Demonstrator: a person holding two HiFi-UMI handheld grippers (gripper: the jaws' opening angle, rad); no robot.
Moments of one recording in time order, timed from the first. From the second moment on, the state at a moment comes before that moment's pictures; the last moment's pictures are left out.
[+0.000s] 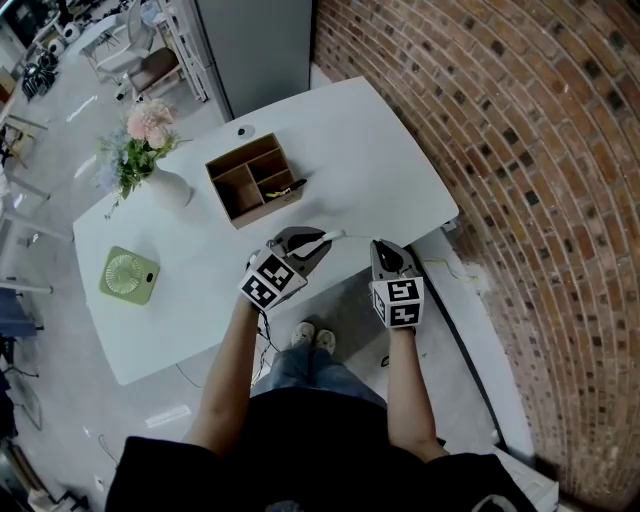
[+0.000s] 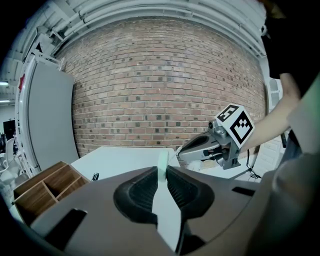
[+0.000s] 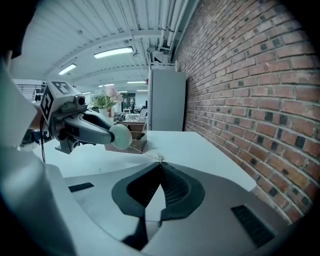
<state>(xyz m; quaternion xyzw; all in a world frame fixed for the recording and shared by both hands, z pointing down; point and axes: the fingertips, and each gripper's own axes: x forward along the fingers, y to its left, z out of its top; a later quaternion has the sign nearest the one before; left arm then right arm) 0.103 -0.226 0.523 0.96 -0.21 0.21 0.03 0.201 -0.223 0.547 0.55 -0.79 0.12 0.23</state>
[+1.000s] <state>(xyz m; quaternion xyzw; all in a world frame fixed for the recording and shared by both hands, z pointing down) 0.007 -0.235 0.559 0.93 -0.26 0.26 0.05 0.243 -0.231 0.551 0.61 -0.73 0.08 0.28</state>
